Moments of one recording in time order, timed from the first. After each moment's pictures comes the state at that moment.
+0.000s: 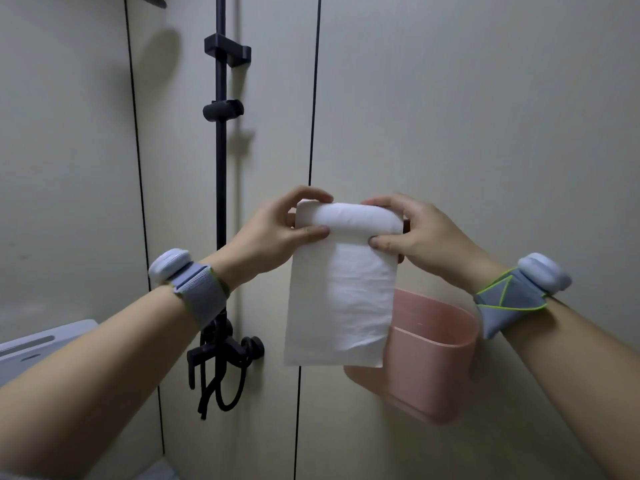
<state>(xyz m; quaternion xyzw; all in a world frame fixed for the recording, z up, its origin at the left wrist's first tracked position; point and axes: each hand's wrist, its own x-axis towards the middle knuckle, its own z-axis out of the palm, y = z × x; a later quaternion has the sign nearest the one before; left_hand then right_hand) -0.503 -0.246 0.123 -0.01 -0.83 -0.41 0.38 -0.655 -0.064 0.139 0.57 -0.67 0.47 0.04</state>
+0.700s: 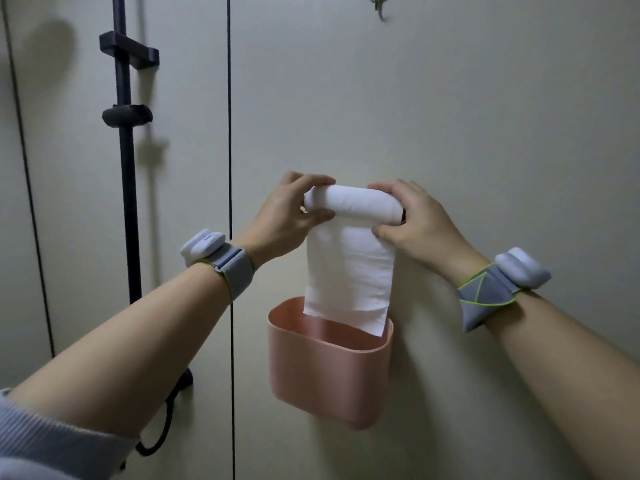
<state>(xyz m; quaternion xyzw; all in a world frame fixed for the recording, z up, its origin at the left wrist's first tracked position) -0.619 -0.196 0.154 -0.08 -0.86 -0.24 0.45 -0.710 0.008 0.159 0.46 -0.74 0.36 0.31</state>
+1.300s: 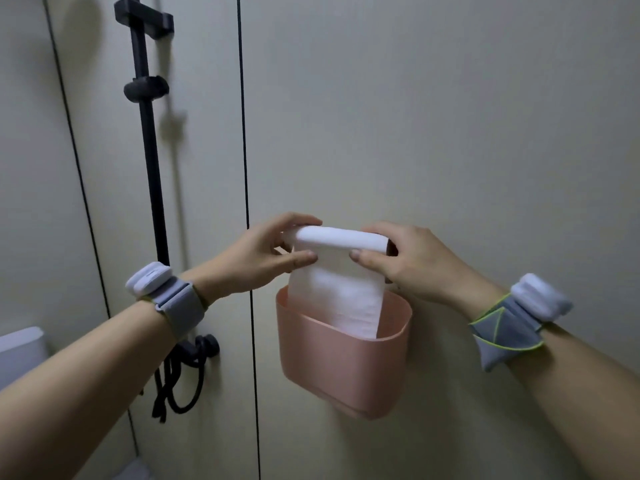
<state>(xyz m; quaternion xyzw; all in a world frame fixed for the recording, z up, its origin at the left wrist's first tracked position) -0.589 -0.223 0.085 -0.05 -0.89 -0.35 0.29 -0.705 -0.002 0.105 0.52 -0.78 0.34 0.11</state>
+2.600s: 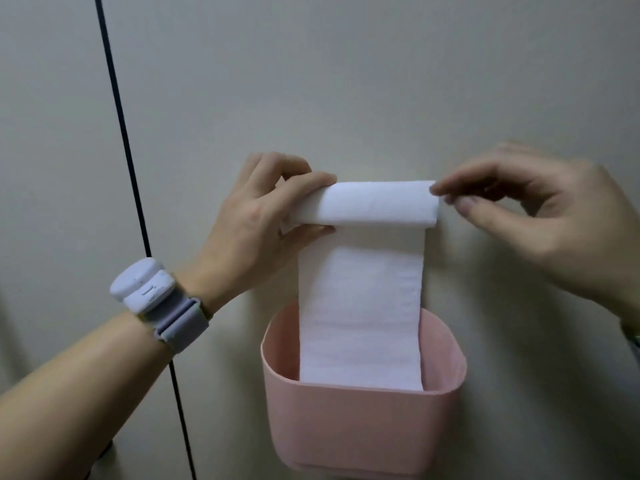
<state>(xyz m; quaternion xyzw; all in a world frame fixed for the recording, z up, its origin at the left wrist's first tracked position) -0.698 -0.273 0.095 -0.28 -0.77 -0.09 0.56 -0.671 0.016 0.136 0.41 -0.79 0.31 0.35</state>
